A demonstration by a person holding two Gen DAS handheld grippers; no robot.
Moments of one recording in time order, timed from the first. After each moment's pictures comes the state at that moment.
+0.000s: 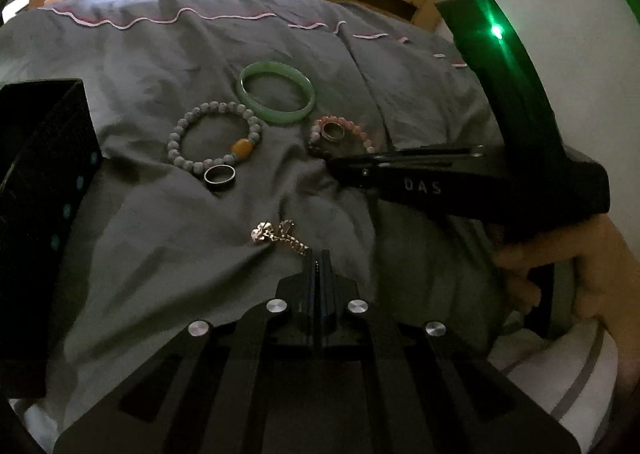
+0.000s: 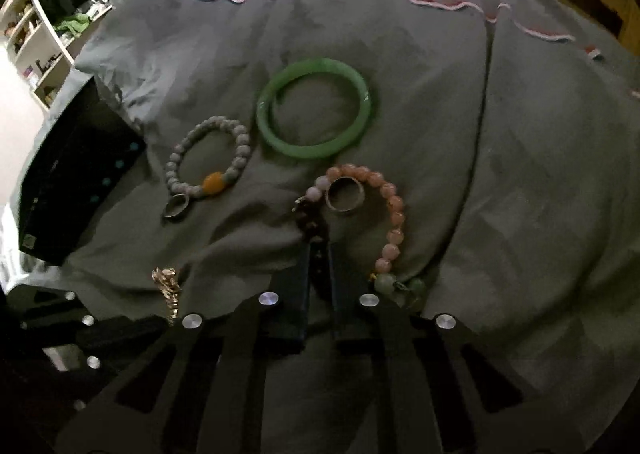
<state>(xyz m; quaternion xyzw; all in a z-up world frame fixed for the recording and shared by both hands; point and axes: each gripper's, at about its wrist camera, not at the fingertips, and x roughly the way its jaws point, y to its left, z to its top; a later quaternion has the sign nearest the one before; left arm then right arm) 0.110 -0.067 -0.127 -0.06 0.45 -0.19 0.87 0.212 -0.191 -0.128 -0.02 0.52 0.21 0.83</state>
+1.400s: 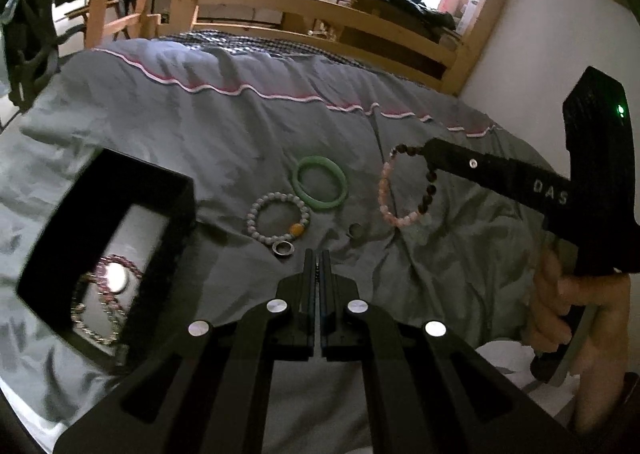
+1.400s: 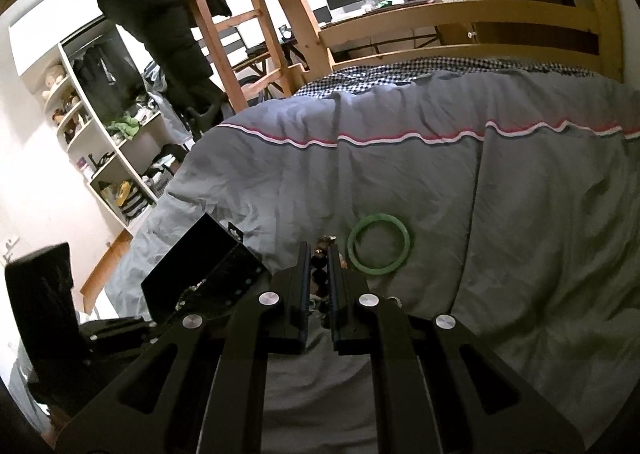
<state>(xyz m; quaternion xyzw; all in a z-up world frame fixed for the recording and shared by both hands) 0.084 -0.028 -0.032 -0.09 0.40 -0.11 0.90 0.160 -0.212 0.000 0.09 0.36 0.26 0.89</state>
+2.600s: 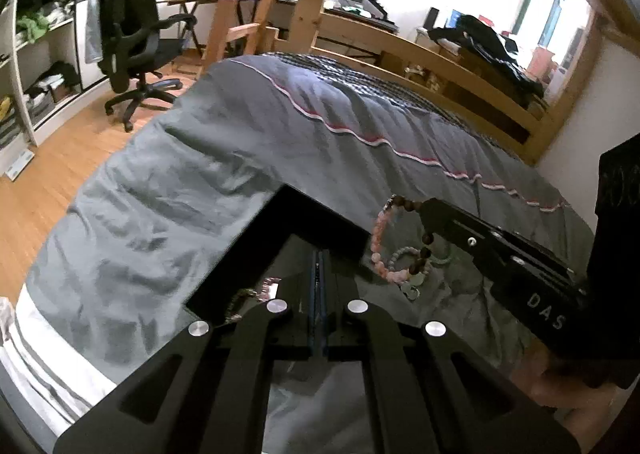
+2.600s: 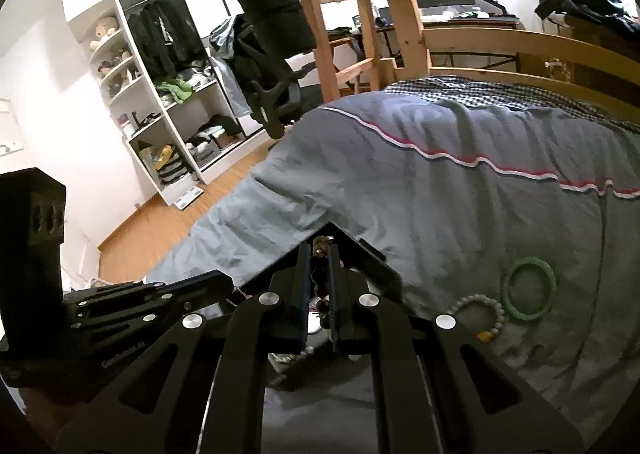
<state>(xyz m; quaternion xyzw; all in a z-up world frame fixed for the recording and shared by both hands) 0.067 0.100 0.017 -0.15 0.39 0.04 0.91 0.143 -0.039 0.028 0.04 0.35 0.35 0.87</state>
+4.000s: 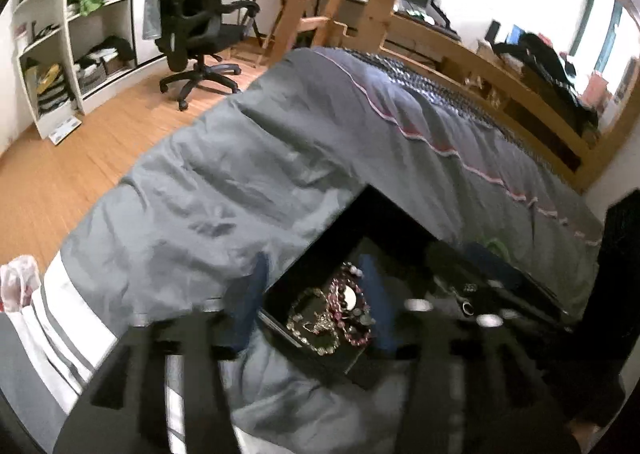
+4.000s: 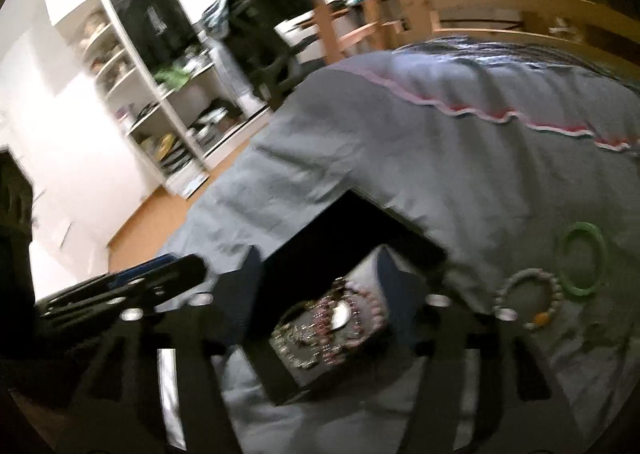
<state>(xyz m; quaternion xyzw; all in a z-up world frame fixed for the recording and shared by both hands) 0.060 0.138 0.004 -0.18 0.40 0.14 0.89 0.162 -0.020 -0.014 0.08 0.39 0.33 0.85</state>
